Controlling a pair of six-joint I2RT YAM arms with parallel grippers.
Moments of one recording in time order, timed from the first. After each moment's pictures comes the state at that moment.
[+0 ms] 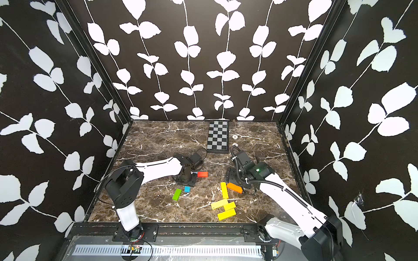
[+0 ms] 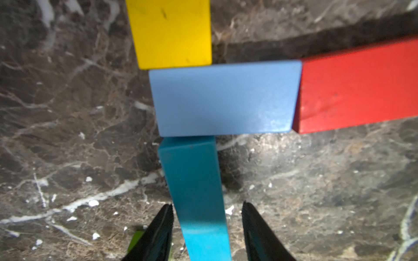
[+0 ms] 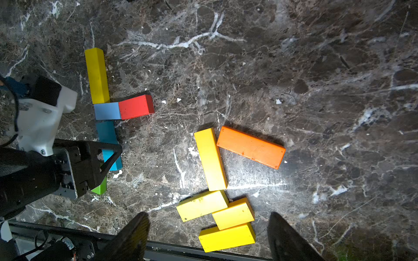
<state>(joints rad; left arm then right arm) -0.84 1.82 1.18 -0.87 -0.07 -0.64 0.62 1.10 0.97 -1.00 -0.01 0.81</state>
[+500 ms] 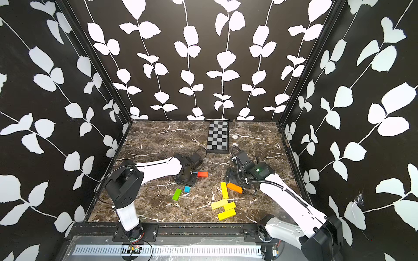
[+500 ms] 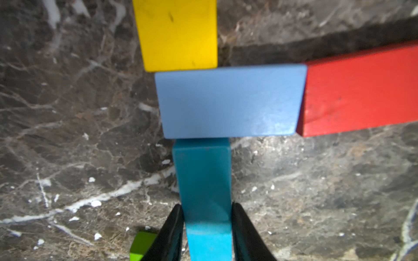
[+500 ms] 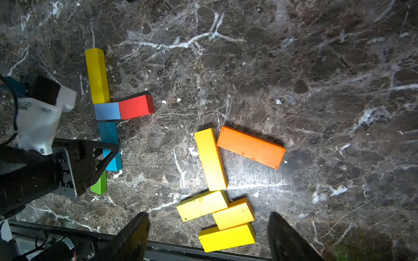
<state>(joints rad) -0.84 1.82 1.18 -0.87 -0.07 -0.64 0.62 1.10 0.97 -1.00 -0.01 0.81</state>
